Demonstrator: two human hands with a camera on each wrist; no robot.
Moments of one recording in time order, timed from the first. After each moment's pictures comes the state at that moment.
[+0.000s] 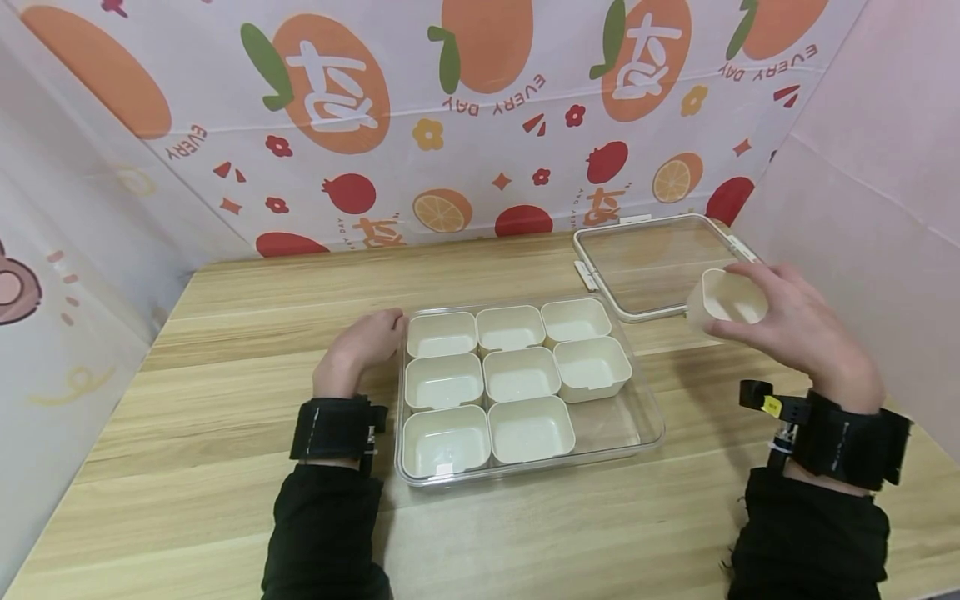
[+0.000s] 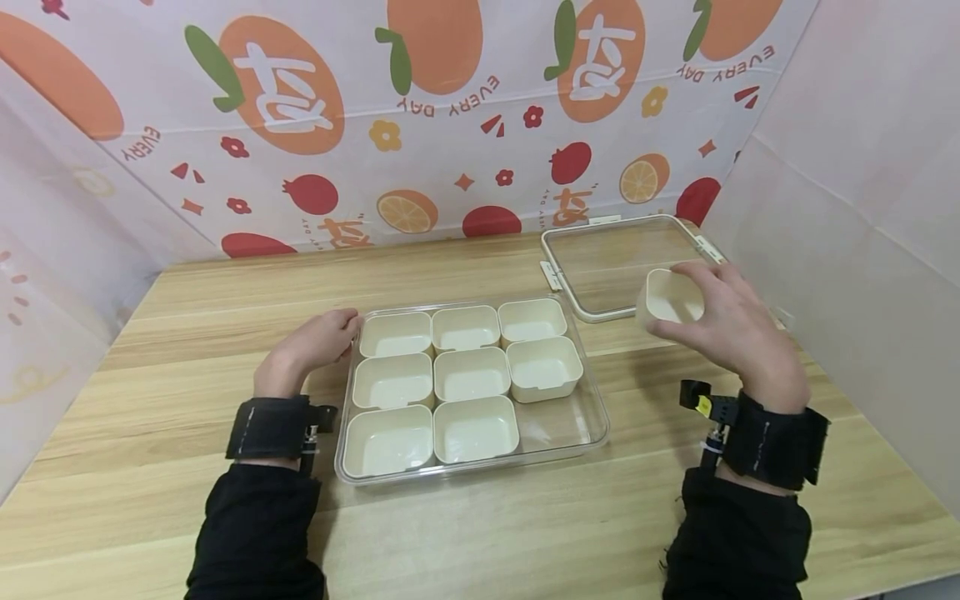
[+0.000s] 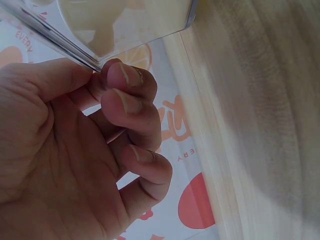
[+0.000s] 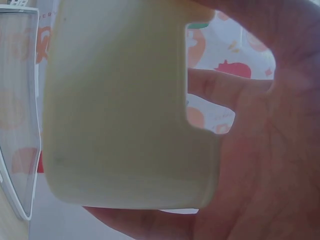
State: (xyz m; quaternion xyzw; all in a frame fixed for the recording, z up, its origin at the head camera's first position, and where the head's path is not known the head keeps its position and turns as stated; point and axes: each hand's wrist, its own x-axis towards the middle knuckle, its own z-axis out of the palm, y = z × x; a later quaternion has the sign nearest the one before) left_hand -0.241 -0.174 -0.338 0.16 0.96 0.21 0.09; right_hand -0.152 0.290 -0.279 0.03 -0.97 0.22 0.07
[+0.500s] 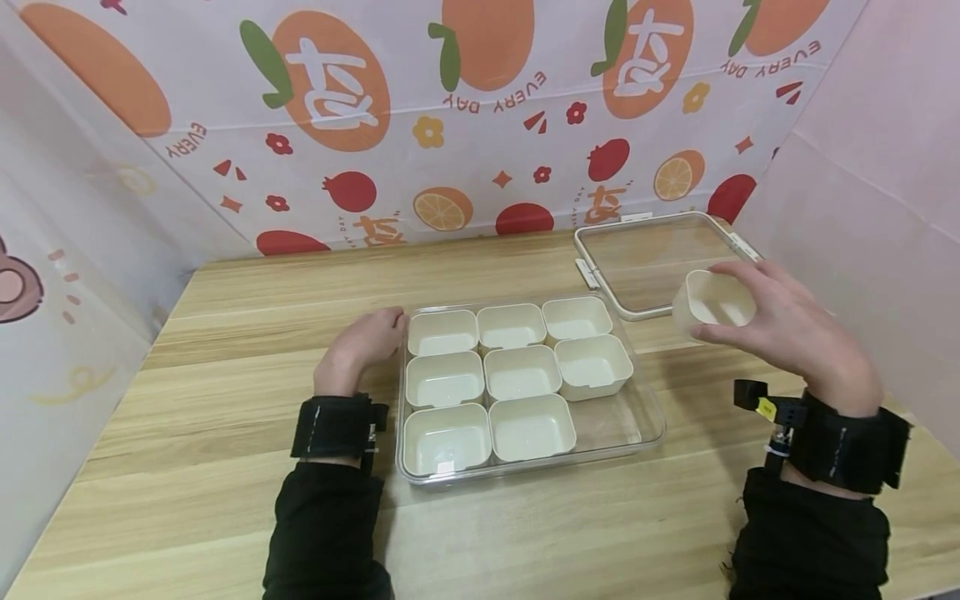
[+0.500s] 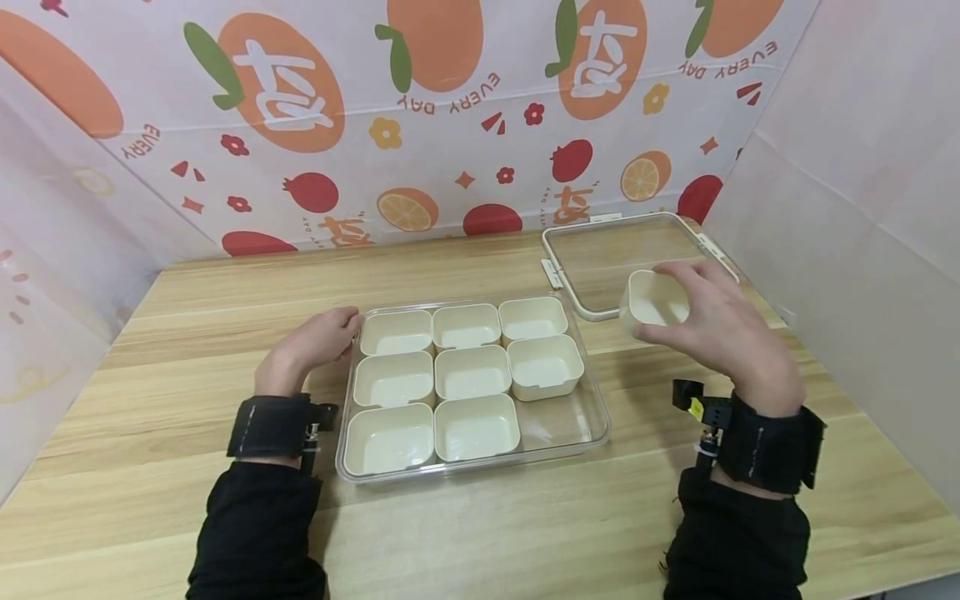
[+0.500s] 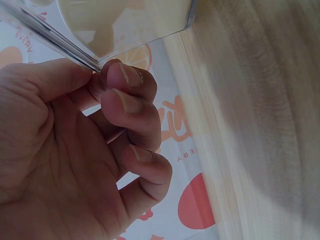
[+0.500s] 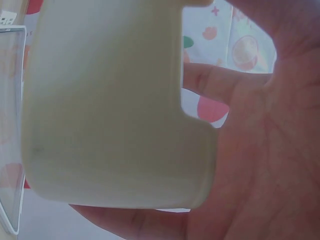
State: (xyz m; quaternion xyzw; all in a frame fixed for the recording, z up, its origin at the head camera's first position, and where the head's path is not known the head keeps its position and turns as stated) left_hand -0.240 -0.174 -0.338 0.14 0.96 0.22 0.11; right_hand -0.148 0.272 -0.269 0.06 -0.98 0.21 0.05
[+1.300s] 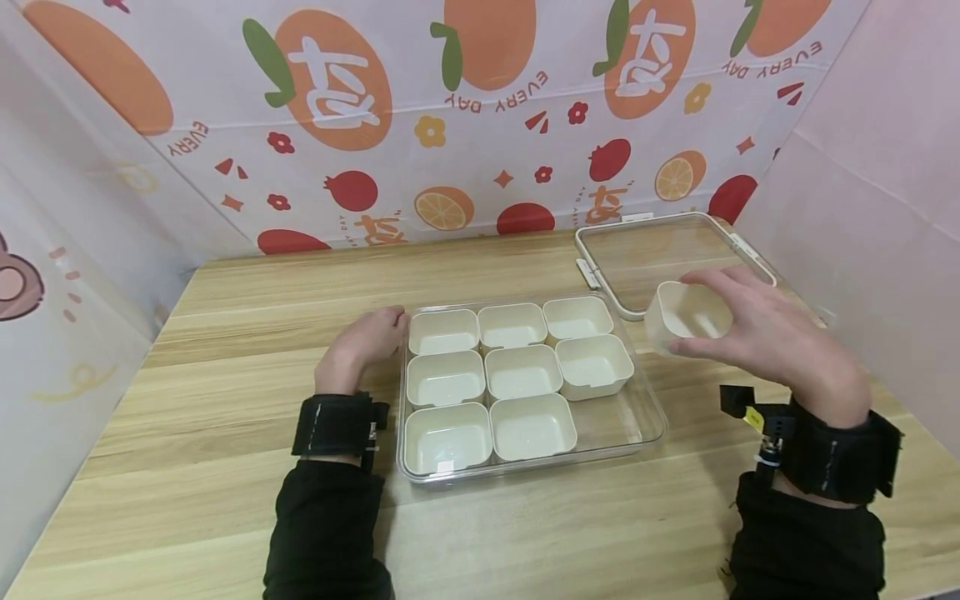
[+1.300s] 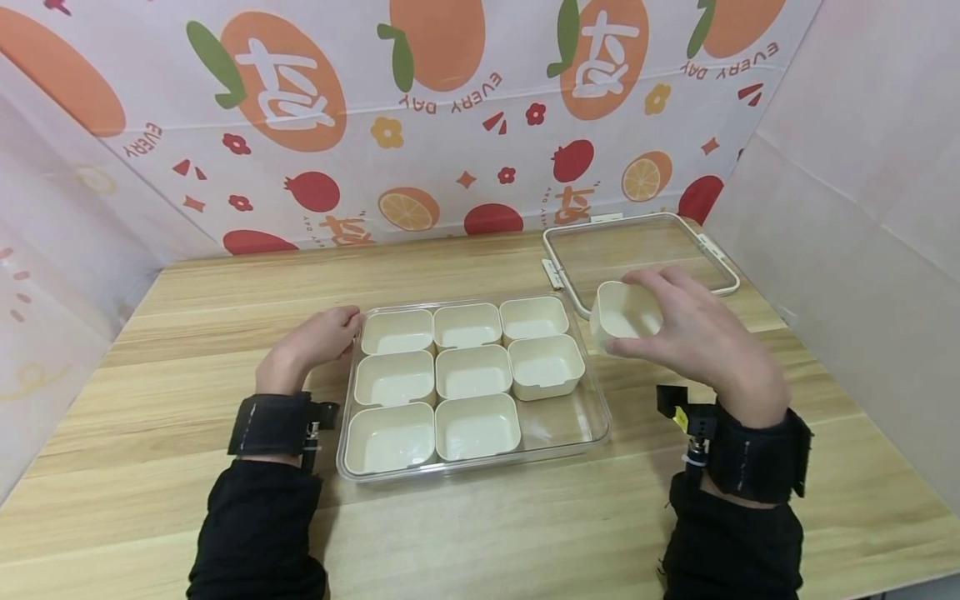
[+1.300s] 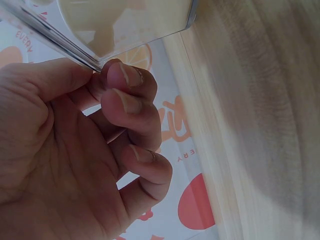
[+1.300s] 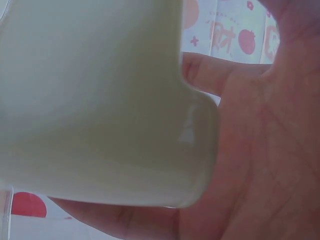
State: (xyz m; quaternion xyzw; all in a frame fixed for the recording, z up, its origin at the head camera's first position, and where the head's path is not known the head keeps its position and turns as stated) left_hand -0.241 -0.174 -0.338 0.15 0.96 0.21 0.10; right_hand -0.139 0.243 -0.259 0.10 -0.98 0.18 0.04
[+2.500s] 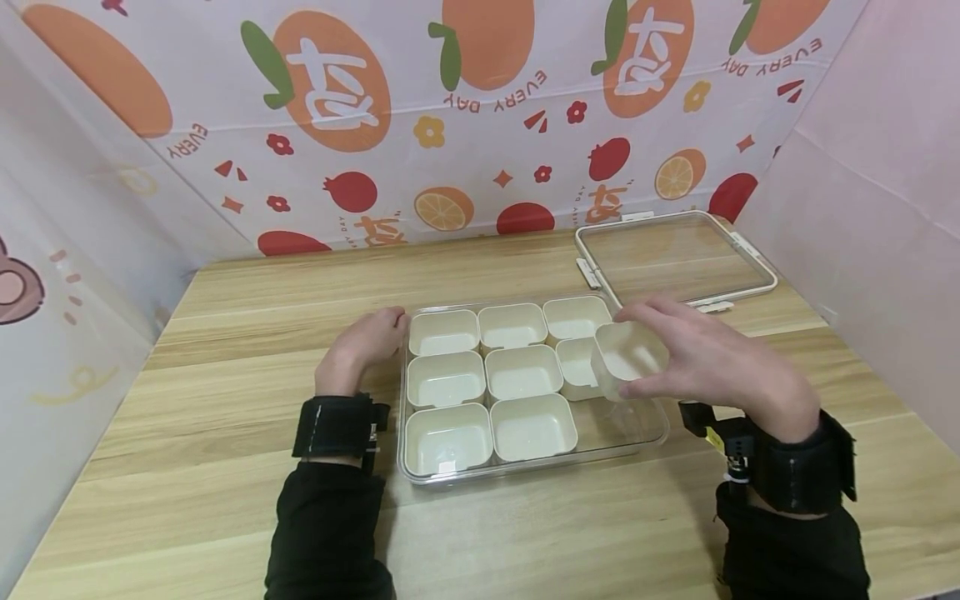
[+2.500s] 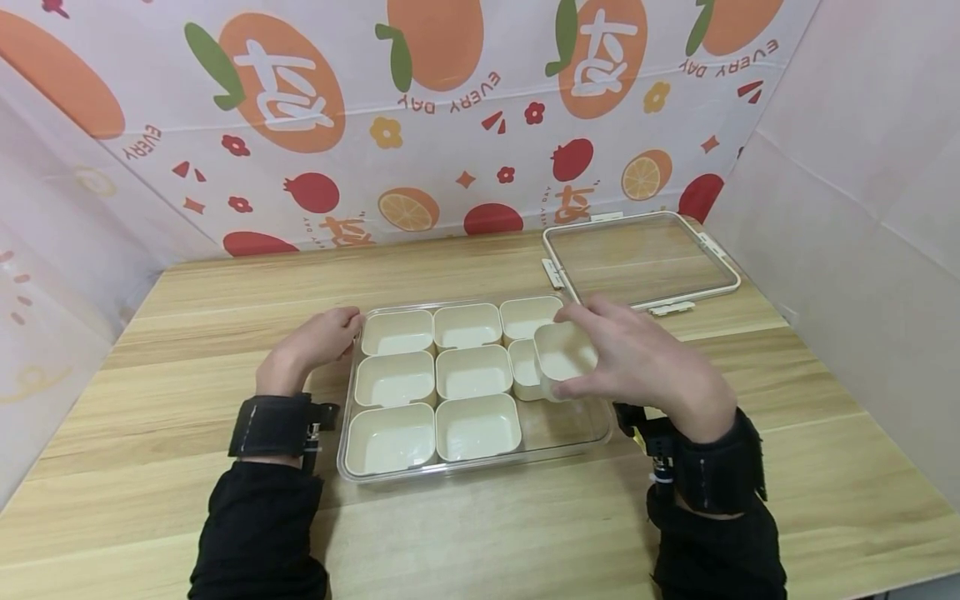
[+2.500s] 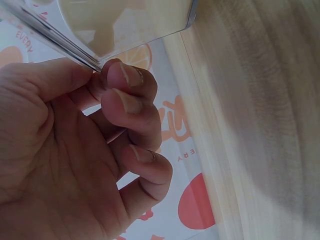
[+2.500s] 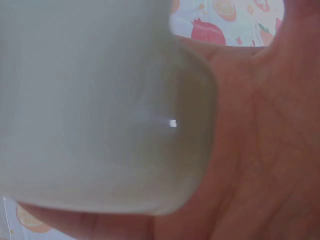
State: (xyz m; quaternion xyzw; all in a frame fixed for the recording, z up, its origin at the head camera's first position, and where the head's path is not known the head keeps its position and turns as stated) left_hand -0.242 -0.173 -0.338 0.15 0.96 0.21 0.10; right_hand -0.132 0.196 -0.263 0.22 -0.96 0.17 -0.05
